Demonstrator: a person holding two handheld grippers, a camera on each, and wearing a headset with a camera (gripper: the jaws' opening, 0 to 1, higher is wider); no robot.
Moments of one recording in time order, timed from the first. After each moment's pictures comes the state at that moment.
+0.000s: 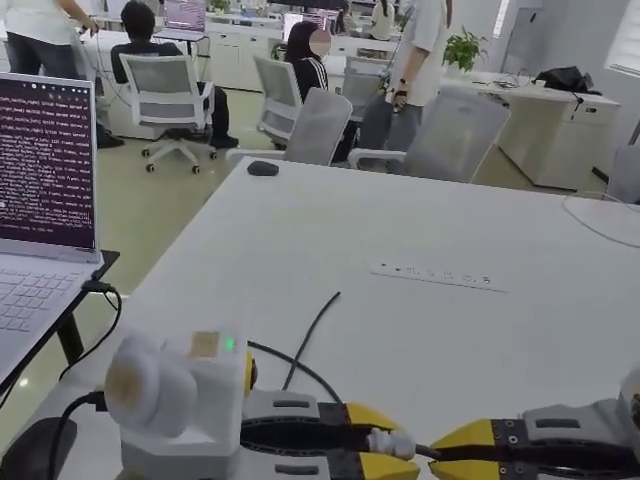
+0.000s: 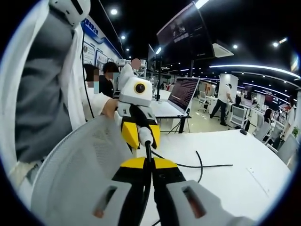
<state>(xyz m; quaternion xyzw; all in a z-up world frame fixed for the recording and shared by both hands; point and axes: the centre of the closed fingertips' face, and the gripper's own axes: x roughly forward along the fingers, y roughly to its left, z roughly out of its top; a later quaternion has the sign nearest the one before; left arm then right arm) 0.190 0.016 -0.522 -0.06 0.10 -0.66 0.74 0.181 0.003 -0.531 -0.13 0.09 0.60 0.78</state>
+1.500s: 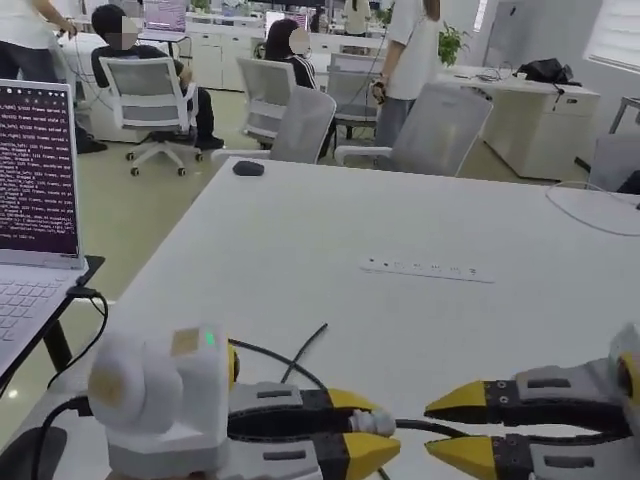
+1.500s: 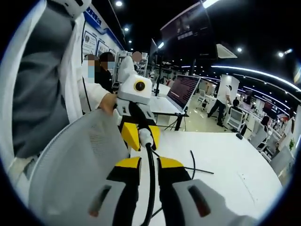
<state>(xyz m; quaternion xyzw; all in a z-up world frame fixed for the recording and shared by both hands) 0.197 0.017 -0.525 -0.04 0.10 -0.65 0.75 0.183 0.018 -0.527 -0.20 0.10 0.60 0.77</state>
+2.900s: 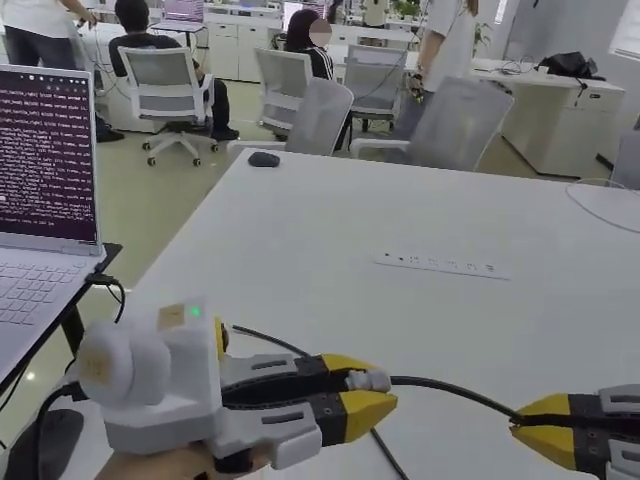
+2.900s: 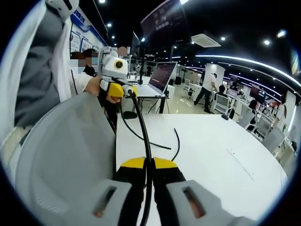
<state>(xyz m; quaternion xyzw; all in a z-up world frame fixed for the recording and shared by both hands) 0.218 0.031 -0.510 -0.08 0.07 -0.61 0.78 0.211 -0.072 -0.563 -0.17 0.14 0.53 0.82</state>
